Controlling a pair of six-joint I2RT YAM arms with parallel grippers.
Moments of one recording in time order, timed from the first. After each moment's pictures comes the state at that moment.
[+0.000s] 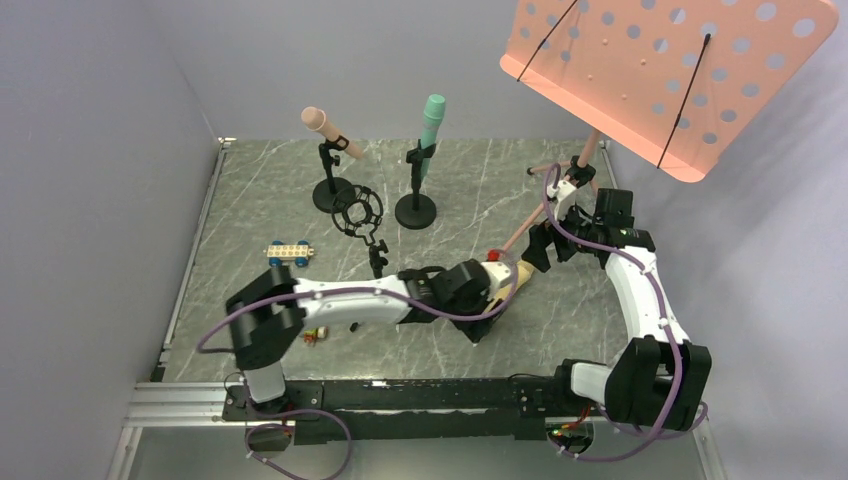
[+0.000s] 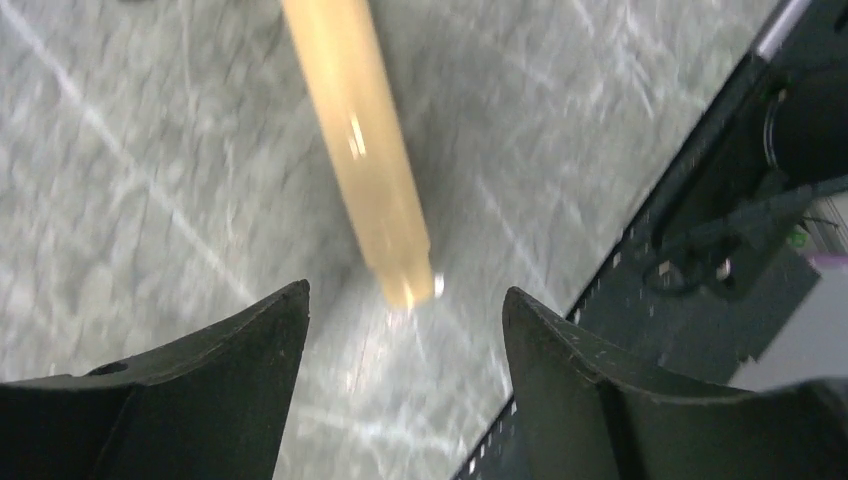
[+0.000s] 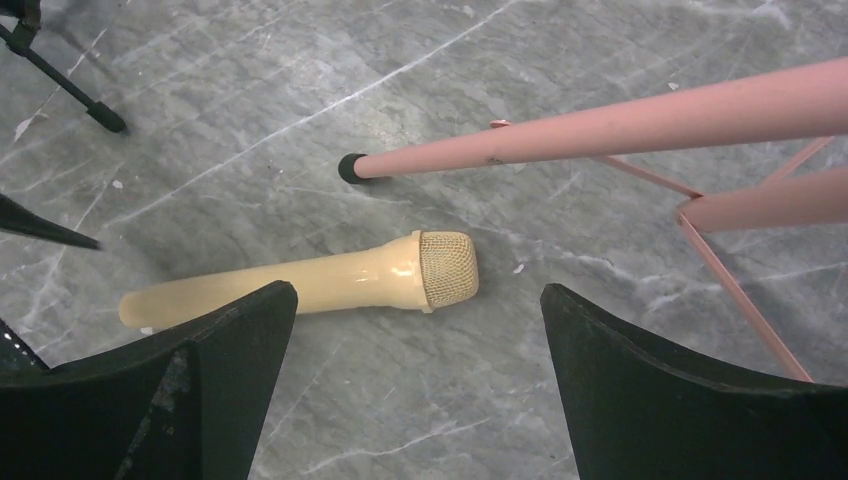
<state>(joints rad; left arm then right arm) -1.21 1.68 1.16 -0.26 -0.03 -0.31 -0.13 1.20 0.92 -0.63 -0.69 -0.59</state>
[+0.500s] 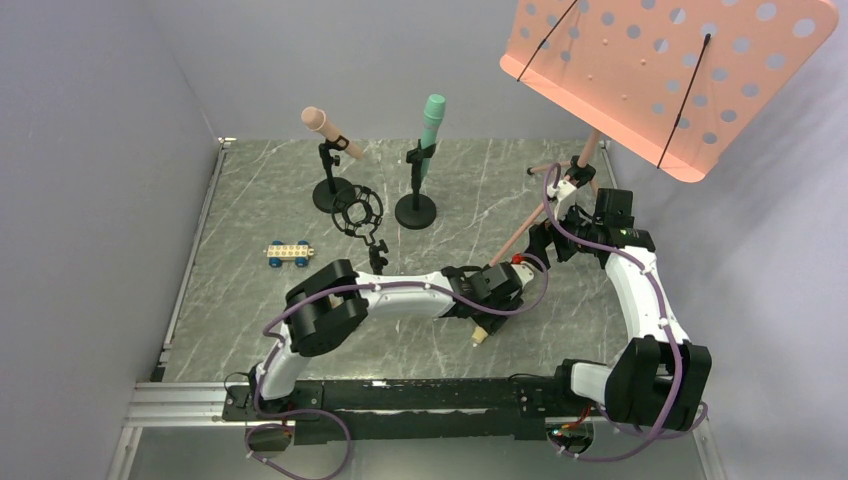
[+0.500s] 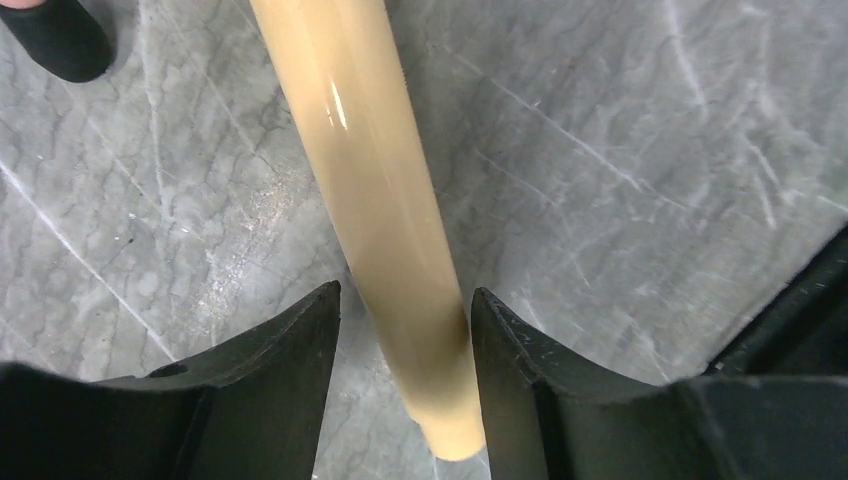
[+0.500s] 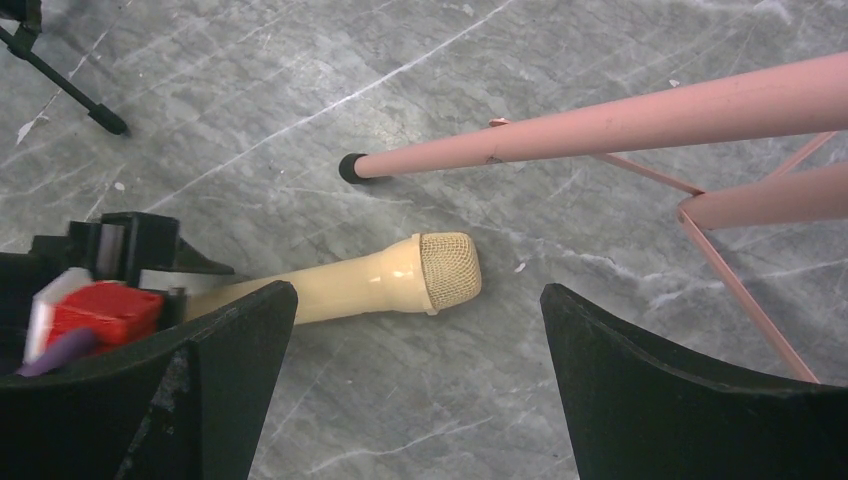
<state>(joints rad) -1.21 2.06 1.50 -0.35 -0.09 -0.30 -0.15 1.20 0.92 -0.63 -0.68 -0.58</state>
